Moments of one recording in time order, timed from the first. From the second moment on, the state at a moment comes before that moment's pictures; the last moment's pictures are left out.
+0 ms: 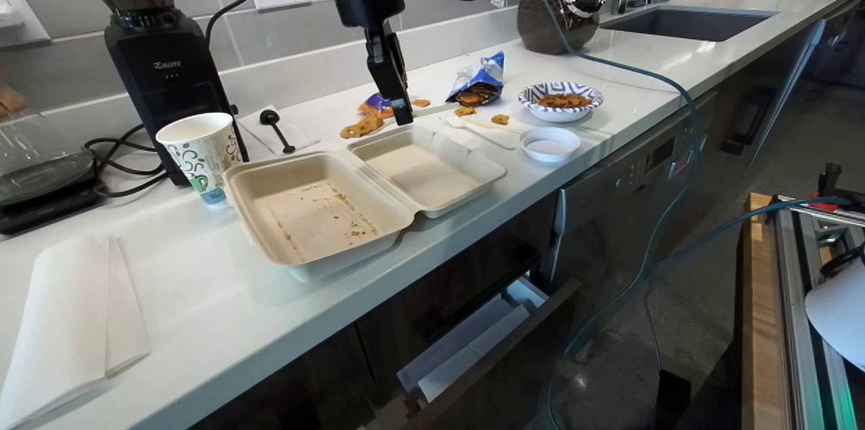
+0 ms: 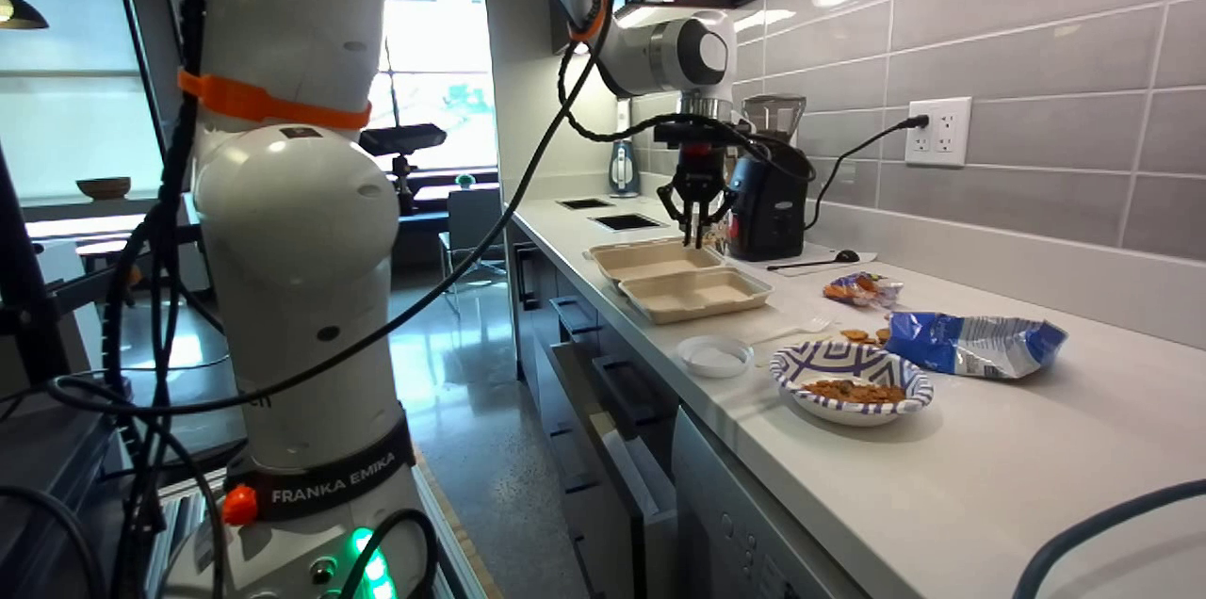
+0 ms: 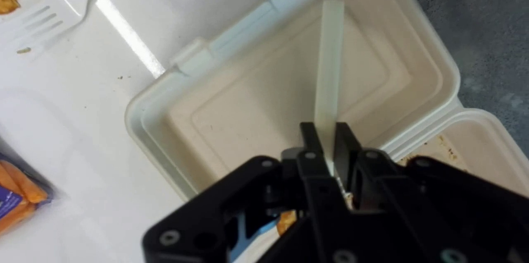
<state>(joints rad) 0.10 0.21 0.13 -1.93 -0.07 1.98 -0.41</state>
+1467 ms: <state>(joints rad) 0.09 0.51 0.20 -1.50 -0.04 1.64 -0.98</state>
